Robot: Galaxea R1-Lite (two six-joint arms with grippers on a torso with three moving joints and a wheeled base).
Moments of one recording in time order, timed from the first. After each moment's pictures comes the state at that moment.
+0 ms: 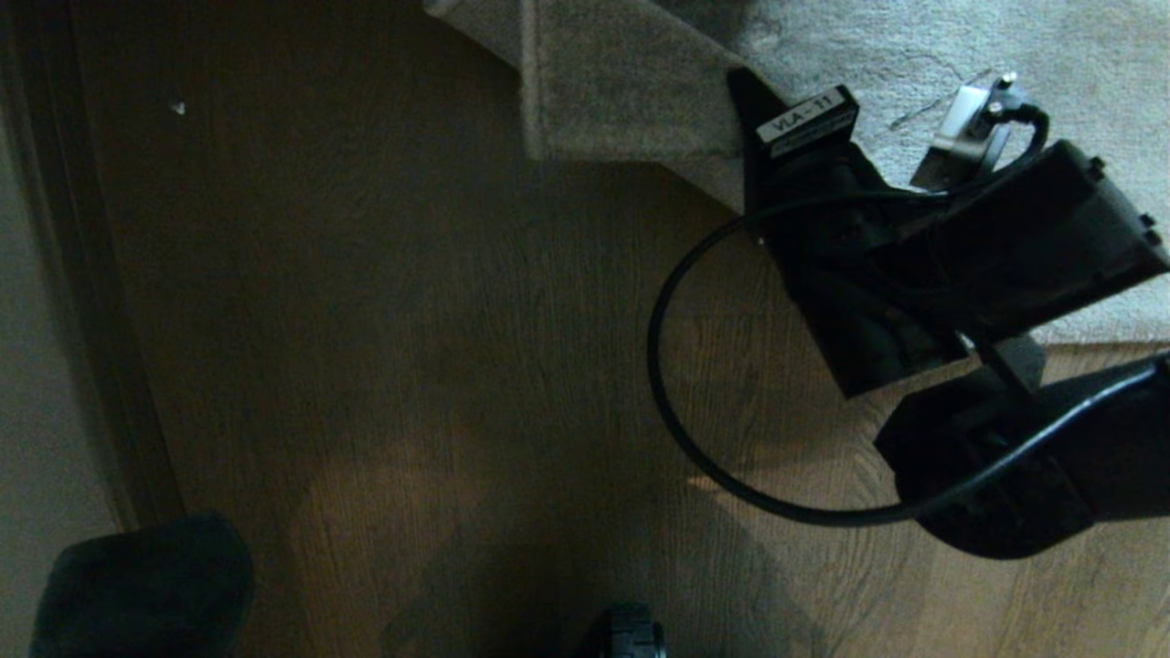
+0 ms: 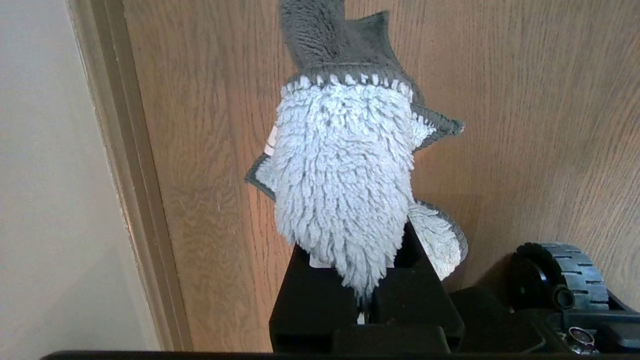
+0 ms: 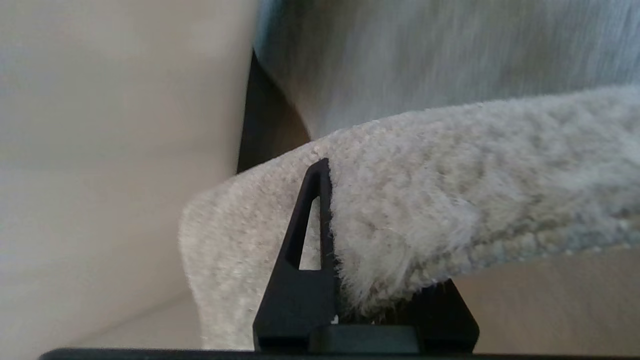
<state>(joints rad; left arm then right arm) -0.01 0.00 0.00 0.00 0.01 -0.04 0.79 1.85 -1.04 -1.52 -0.33 0.76</state>
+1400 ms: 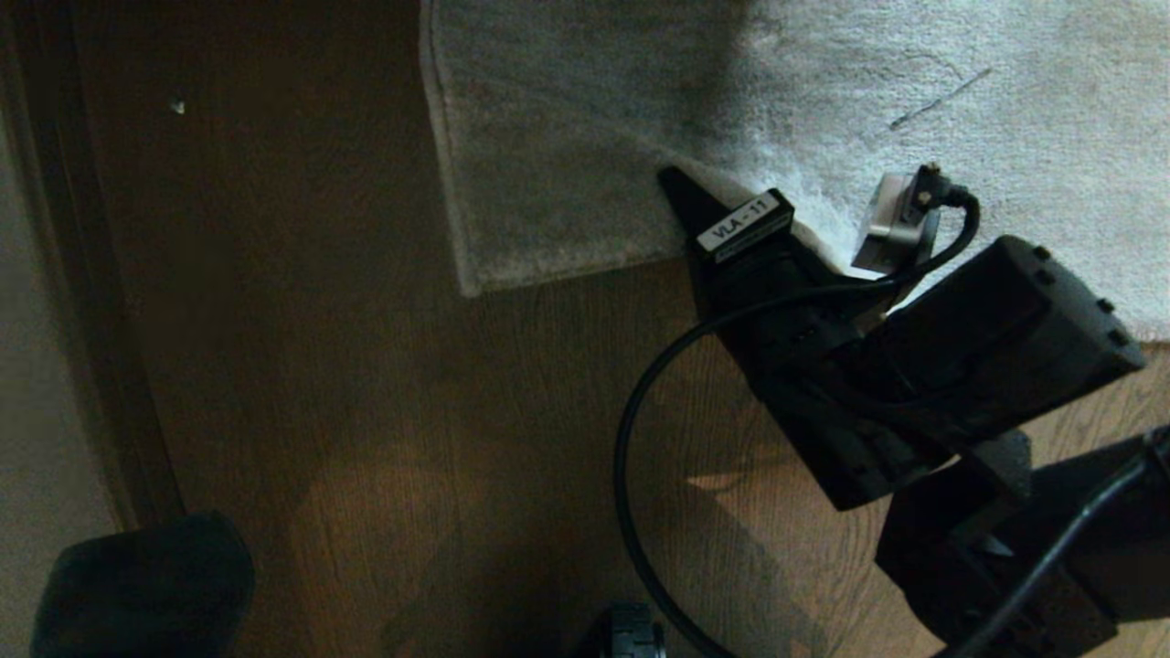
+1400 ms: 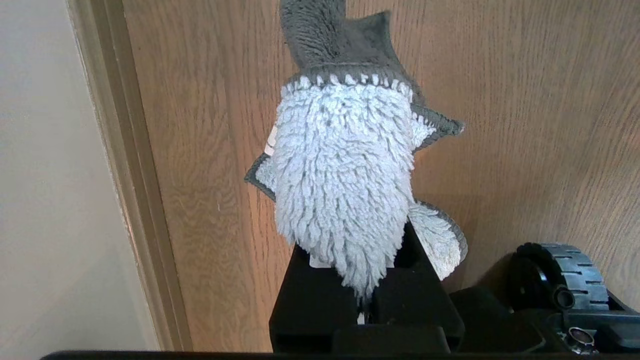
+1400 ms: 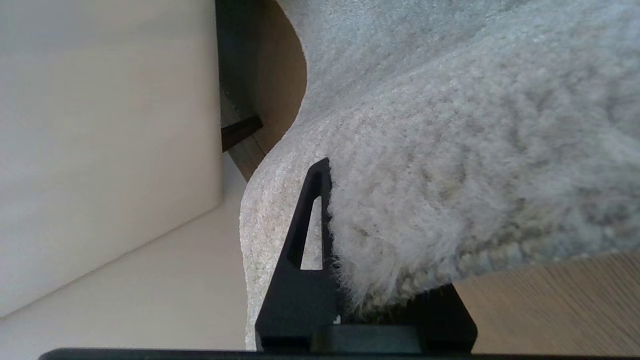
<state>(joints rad) -0.01 0.00 0.00 0.00 0.01 -0.04 0.91 1.84 -0.89 -1.52 -0.33 0.82</state>
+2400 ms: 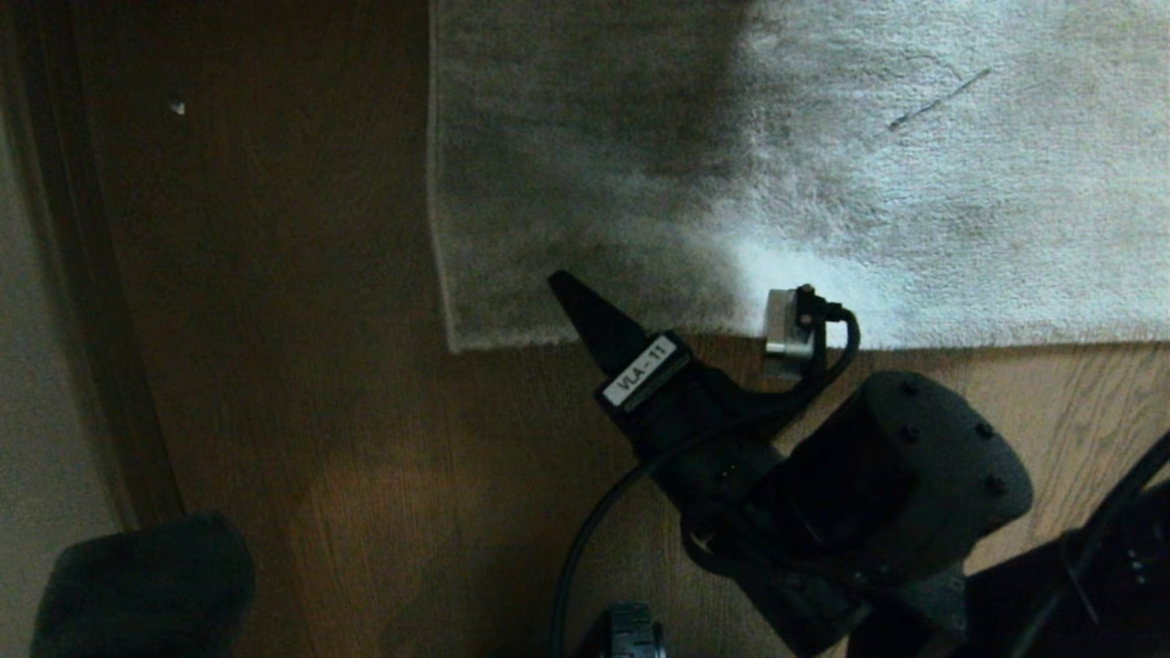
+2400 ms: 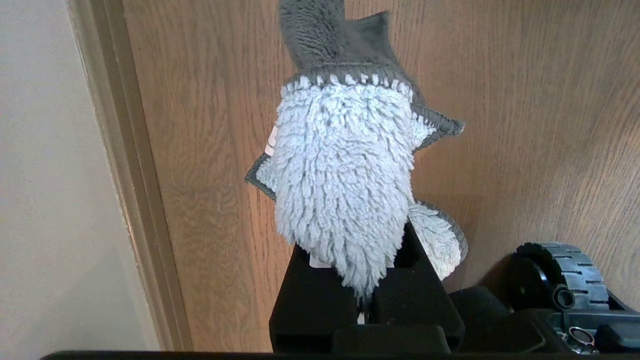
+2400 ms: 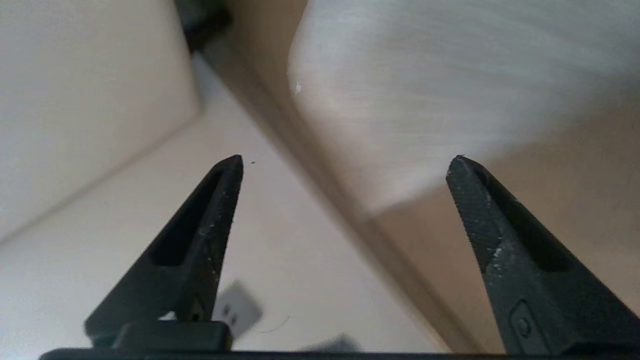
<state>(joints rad) -0.01 0.00 0.00 0.00 0.01 -0.04 1.05 1.93 -0.78 -1.52 -0.33 0.90</state>
